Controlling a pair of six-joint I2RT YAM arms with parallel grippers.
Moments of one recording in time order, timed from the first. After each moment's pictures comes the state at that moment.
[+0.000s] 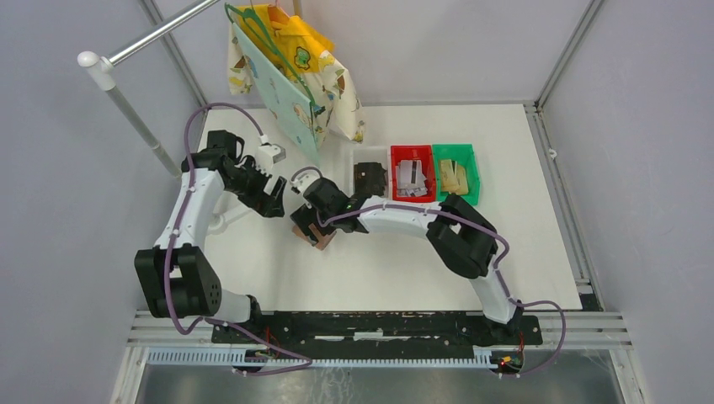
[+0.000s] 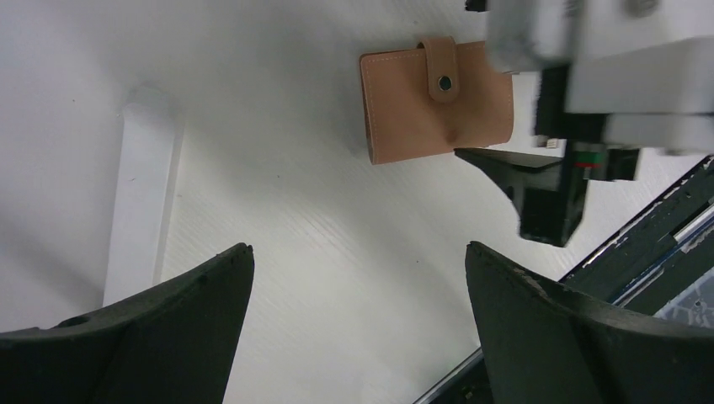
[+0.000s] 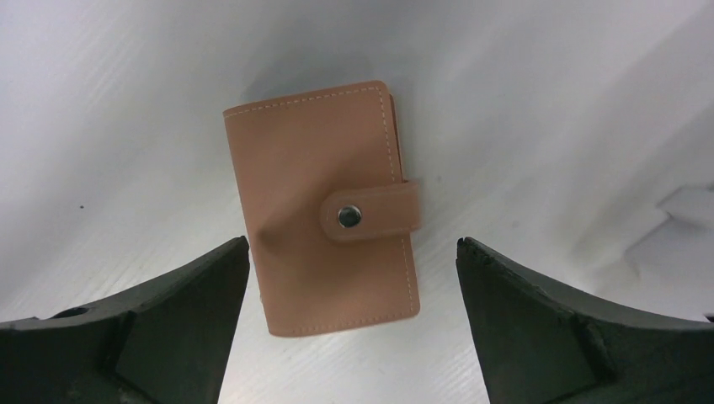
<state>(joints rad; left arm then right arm) 0.06 1.43 1.21 -1.02 0.49 0.64 1.03 2.08 1.52 -0.25 0.11 0.21</state>
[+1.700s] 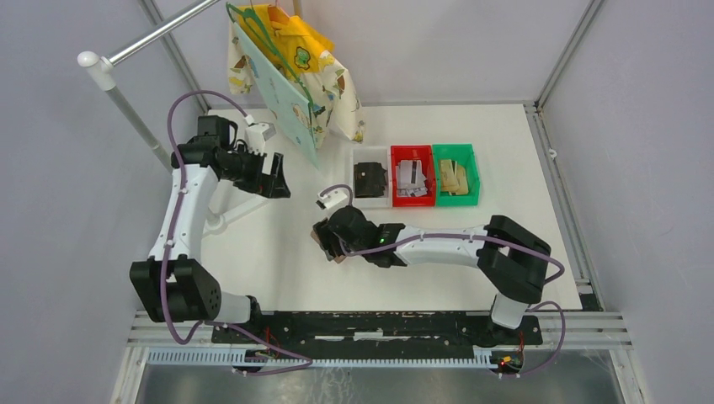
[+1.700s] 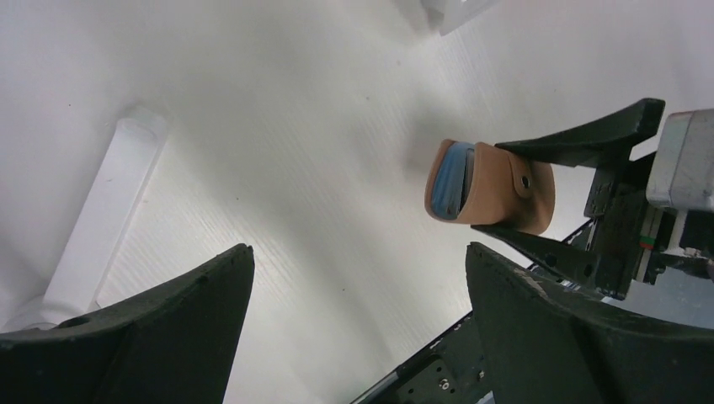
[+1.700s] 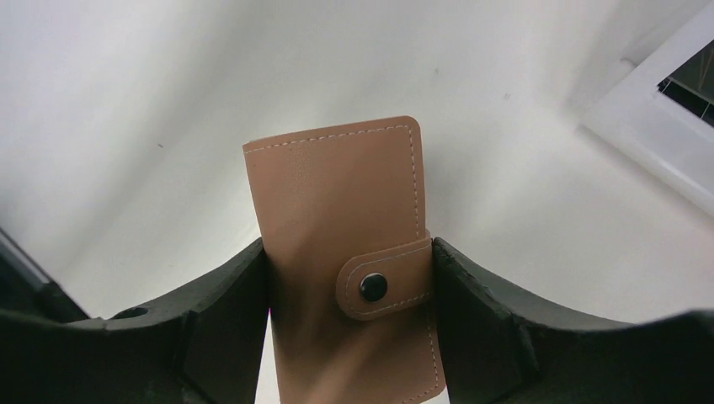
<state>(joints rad) 0.06 1.40 1.34 -1.07 0.56 0.36 1.15 1.77 1.09 0.00 0.29 0.37</state>
